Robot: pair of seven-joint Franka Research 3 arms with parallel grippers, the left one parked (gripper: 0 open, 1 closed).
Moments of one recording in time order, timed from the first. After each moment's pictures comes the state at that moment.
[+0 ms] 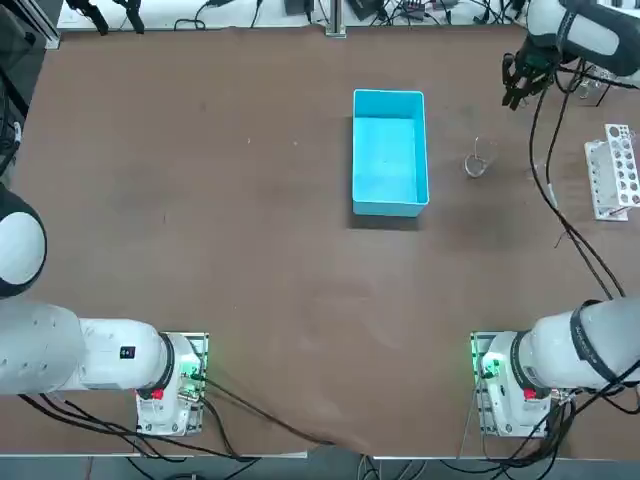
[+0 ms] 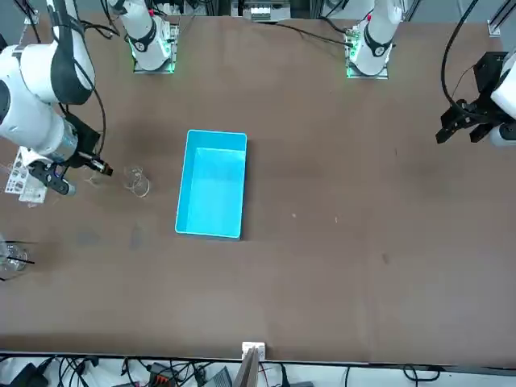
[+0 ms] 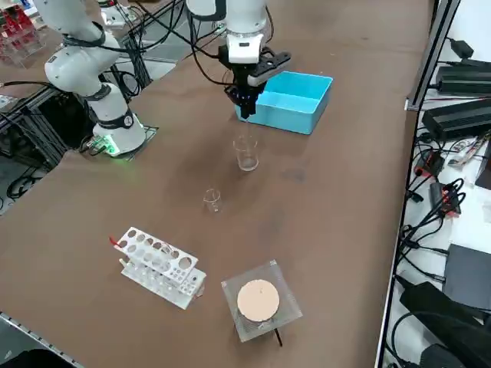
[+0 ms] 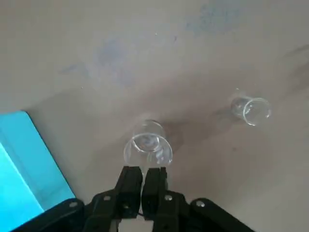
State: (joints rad) arm -0.03 0.08 0.06 -2.01 0.00 2.00 0.47
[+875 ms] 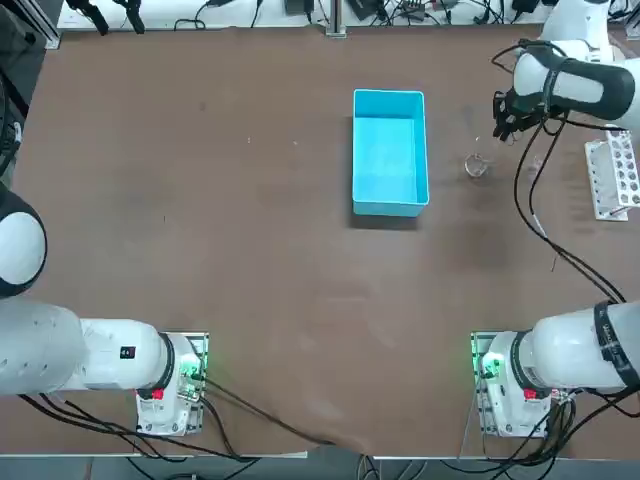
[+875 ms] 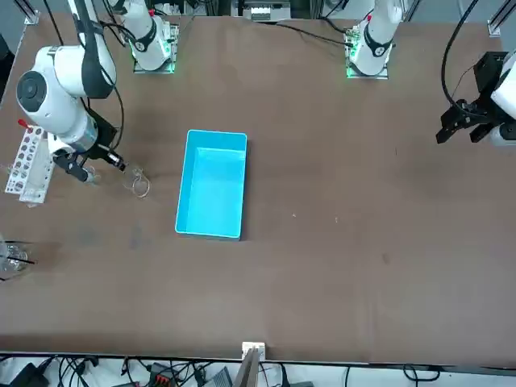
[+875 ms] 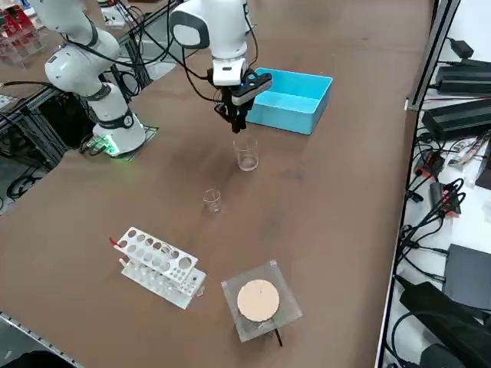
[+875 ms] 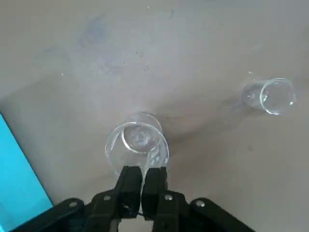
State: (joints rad) arm -0.02 0.00 0.06 -2.31 0.00 2.31 0.49
